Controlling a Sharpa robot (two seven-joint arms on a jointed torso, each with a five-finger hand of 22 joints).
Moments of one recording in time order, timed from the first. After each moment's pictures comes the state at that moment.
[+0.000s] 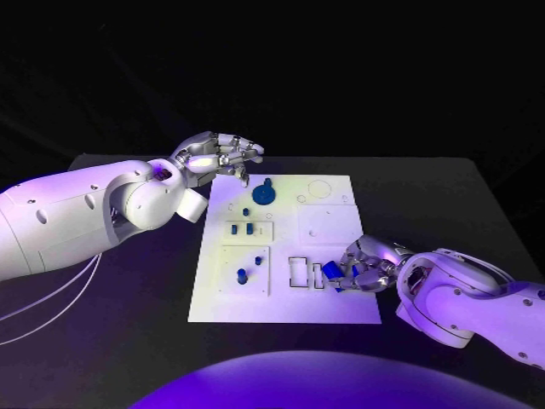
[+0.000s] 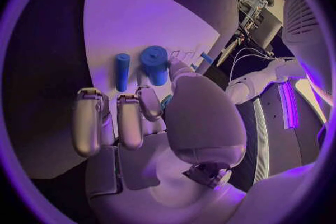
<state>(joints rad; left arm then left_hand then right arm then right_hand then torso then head) 1.18 -0.85 -0.04 1.43 -0.16 0.01 0.28 1.41 -0.18 0.52 0.18 0.23 0.79 0.20 0.40 0.33 0.79 0.14 0.68 0.14 1.02 0.05 1.17 0.44 0.17 1.06 0.14 0.75 0.74 1.01 -0.97 -0.16 1.84 -1.29 -0.35 -0.47 1.30 -0.15 0.15 0.26 0.22 0.91 0.11 0.39 0.48 1.33 0.02 1.28 1.22 1.47 -0.04 1.43 1.30 0.07 1.46 0.07 1.37 1.31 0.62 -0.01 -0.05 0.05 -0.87</state>
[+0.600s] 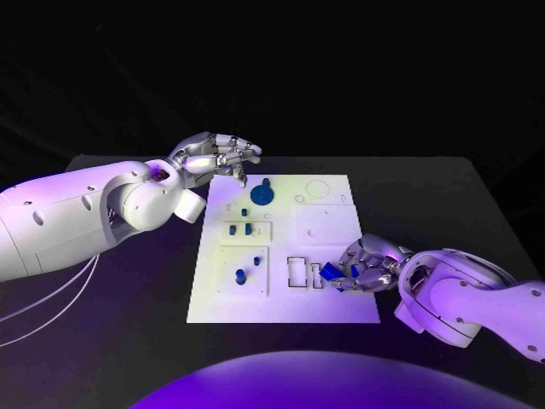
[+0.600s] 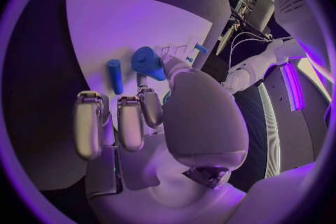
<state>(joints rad) 1.18 -0.85 -0.04 1.43 -0.16 0.01 0.28 1.41 -0.18 0.52 0.18 0.23 0.79 0.20 0.41 0.33 0.79 0.14 0.68 0.14 1.02 0.06 1.17 0.44 0.17 1.06 0.14 0.75 0.74 1.03 -0.99 -0.17 1.88 -1.12 -0.39 -0.47 1.33 -0.16 0.29 0.27 0.22 0.93 0.11 0.41 0.46 1.39 0.01 1.33 1.29 1.47 -0.05 1.46 1.31 0.05 1.47 0.06 1.42 1.31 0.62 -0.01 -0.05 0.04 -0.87</state>
